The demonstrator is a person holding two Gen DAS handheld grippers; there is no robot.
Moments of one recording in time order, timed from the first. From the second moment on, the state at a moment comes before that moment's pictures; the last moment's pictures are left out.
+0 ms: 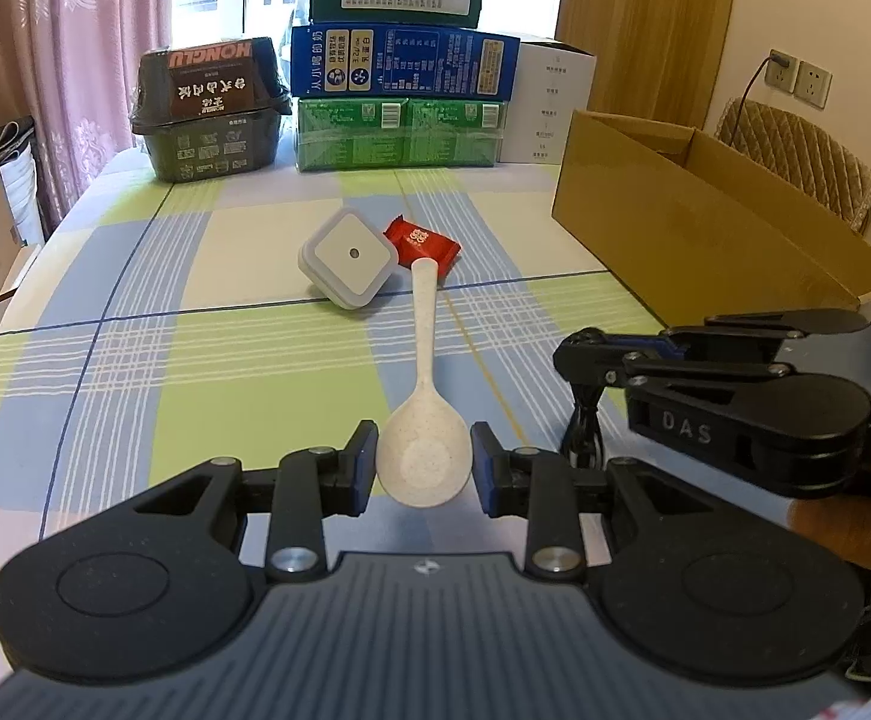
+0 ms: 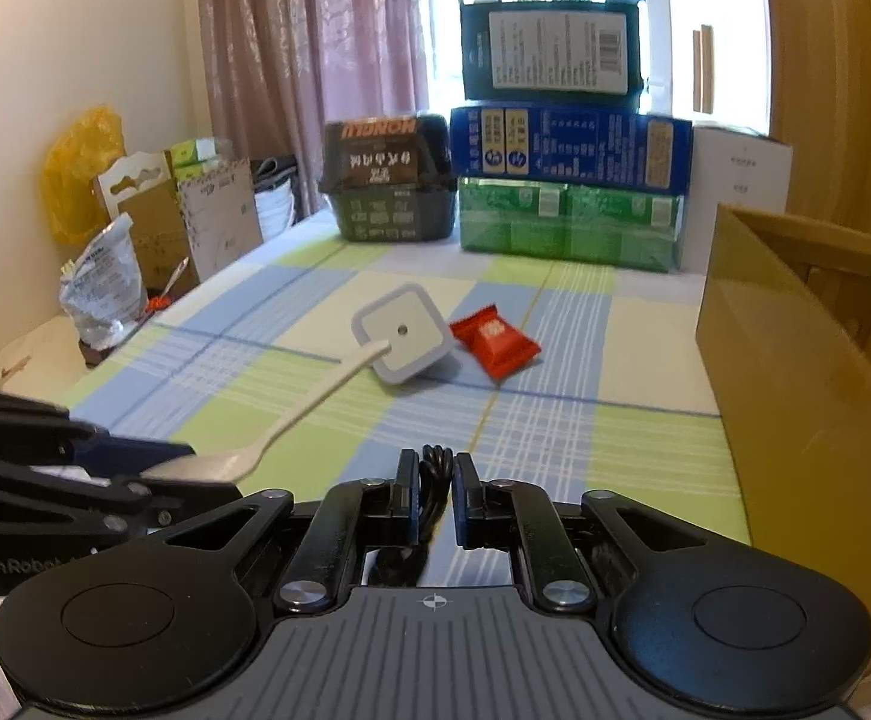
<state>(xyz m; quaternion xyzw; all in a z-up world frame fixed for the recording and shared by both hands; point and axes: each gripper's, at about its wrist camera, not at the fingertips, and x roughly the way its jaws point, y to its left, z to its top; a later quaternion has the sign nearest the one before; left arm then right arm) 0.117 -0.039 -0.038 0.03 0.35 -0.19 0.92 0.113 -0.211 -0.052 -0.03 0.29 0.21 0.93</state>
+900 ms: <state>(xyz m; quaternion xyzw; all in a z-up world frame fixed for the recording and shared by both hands) 0.080 -0.075 0.016 0.02 0.33 -0.18 0.93 0.062 -0.262 0.037 -0.02 0.22 0.18 0.96</state>
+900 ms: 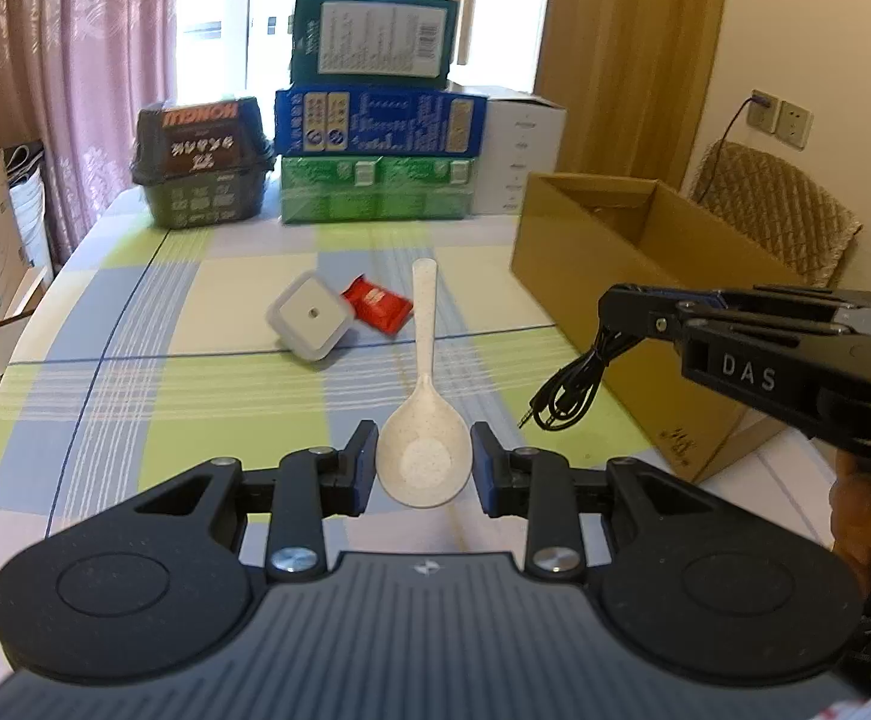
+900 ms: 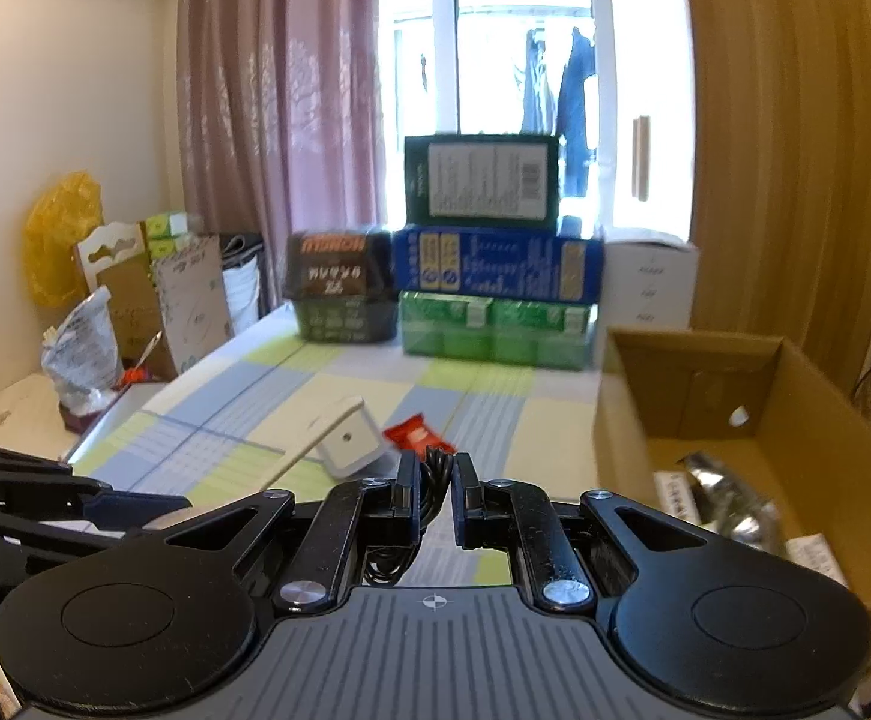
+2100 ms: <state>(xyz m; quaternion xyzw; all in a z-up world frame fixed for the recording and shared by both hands) 0.120 -0.298 0.073 0.04 0.30 -0.31 0.90 0.113 -0.475 0.091 -0.01 0.22 0.05 0.98</state>
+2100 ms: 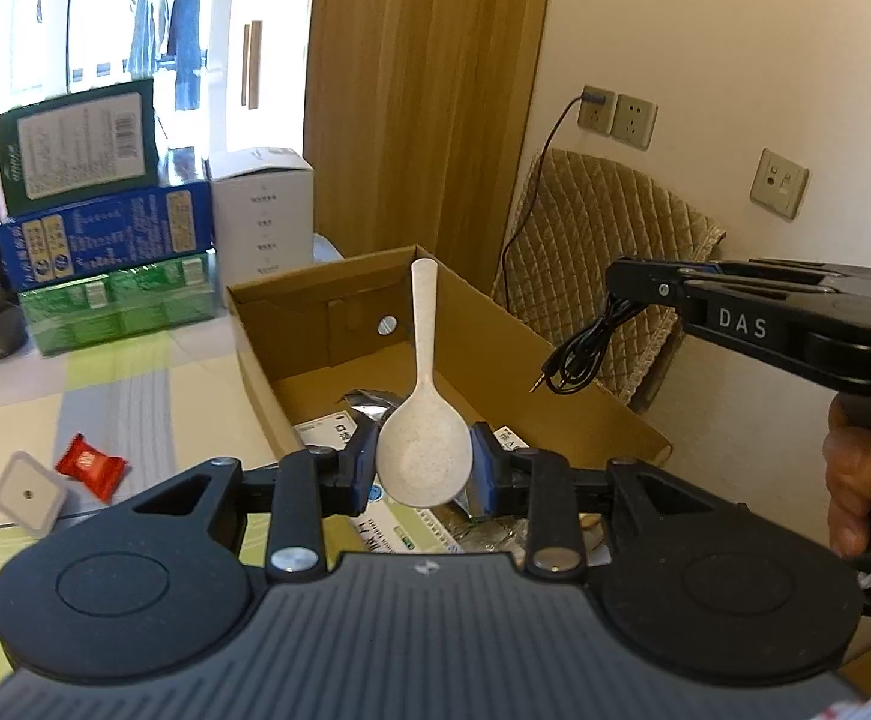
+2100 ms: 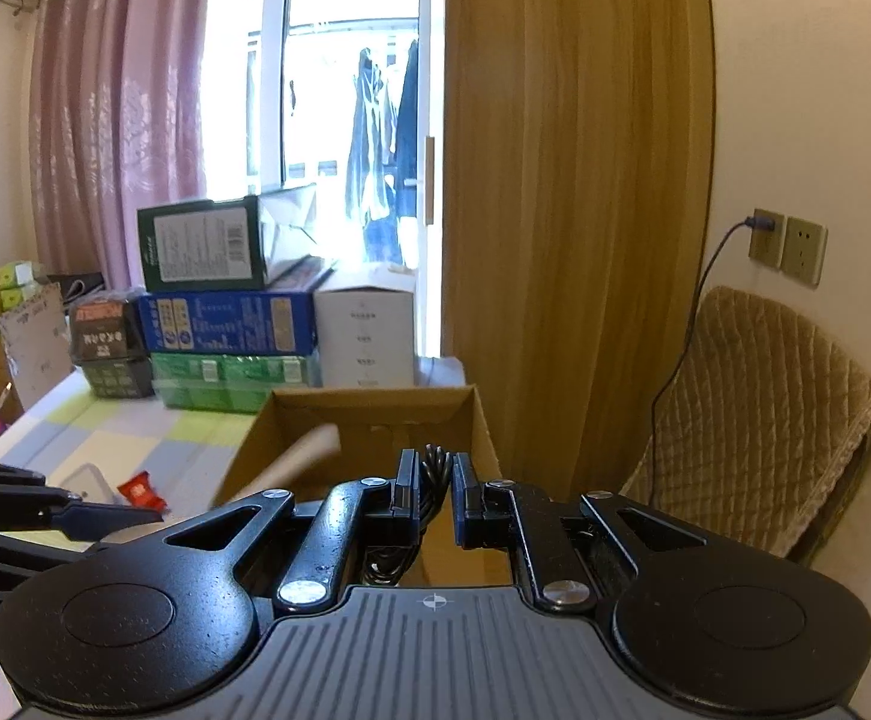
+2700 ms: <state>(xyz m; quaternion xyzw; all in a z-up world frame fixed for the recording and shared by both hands) 0.139 -0.283 0.053 0.05 0.31 -0.28 0.91 0.132 -0.472 0.074 -0.02 0.25 0.08 0.96</state>
